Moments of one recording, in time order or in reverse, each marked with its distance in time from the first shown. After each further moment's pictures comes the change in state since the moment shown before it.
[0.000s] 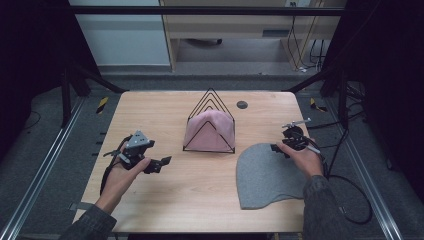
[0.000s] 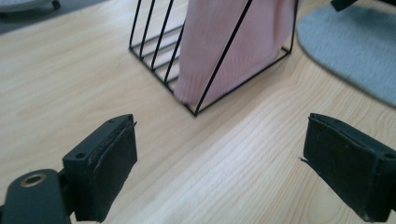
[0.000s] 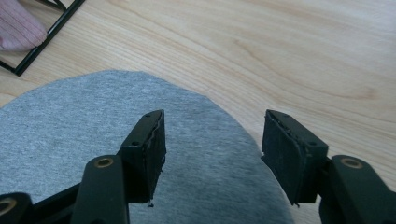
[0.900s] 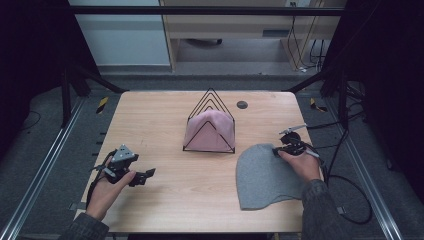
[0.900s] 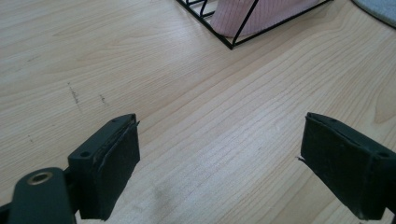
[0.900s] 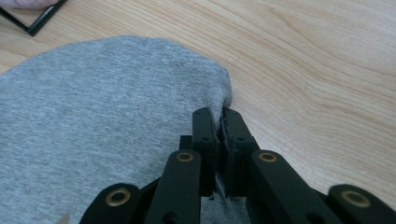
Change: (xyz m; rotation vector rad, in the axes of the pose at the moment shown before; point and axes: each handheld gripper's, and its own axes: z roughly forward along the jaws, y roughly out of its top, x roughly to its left) left arm 0.017 -0.050 -0.017 0.075 0.067 -0.046; right arm 0.007 -0.015 0.005 0.032 0.046 -0.057
